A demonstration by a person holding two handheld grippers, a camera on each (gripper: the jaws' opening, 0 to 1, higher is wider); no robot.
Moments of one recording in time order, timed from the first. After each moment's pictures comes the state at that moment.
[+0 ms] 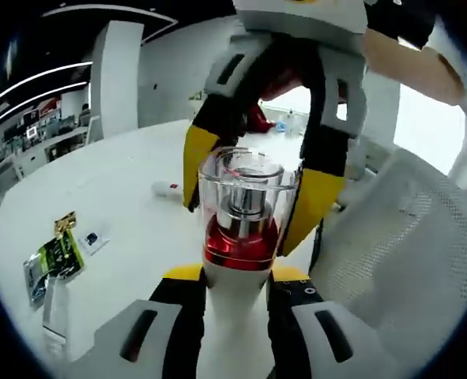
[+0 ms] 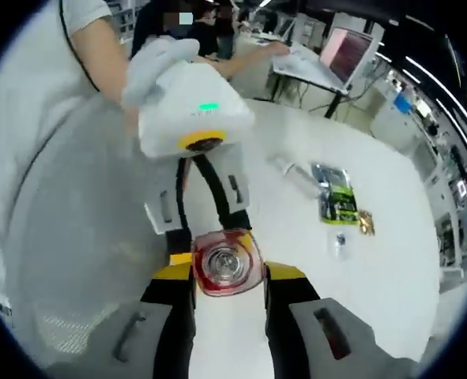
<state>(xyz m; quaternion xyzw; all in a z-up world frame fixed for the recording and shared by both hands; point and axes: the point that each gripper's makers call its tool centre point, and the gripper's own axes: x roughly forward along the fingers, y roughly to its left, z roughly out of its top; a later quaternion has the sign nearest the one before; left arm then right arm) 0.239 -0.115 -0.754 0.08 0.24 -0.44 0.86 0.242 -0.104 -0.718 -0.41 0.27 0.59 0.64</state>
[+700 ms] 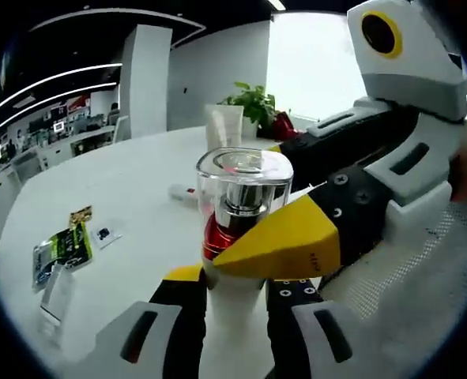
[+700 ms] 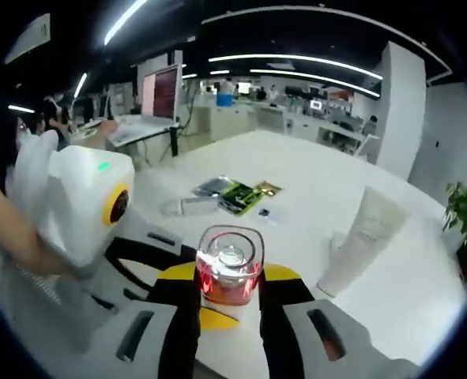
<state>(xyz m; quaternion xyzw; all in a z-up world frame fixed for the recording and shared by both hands) 0.240 -0.126 -0.755 0.06 0.23 -0.40 0.89 0.241 -0.113 -0.705 -0.14 0.24 0.35 0.89</state>
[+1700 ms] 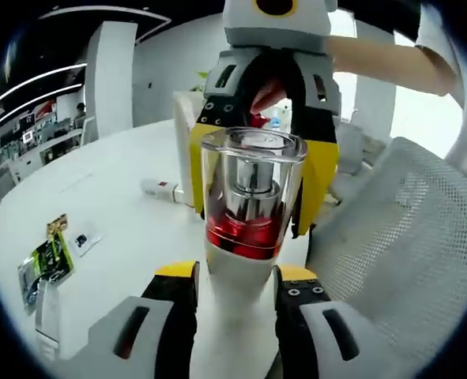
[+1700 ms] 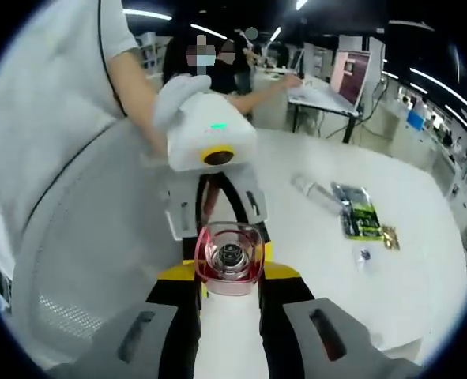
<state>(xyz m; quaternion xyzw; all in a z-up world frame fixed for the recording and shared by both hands) 0.229 -0.130 -0.766 0.09 0.24 -0.48 0.84 0.214 -0.109 -0.708 -0.31 0.22 0.74 0.55</state>
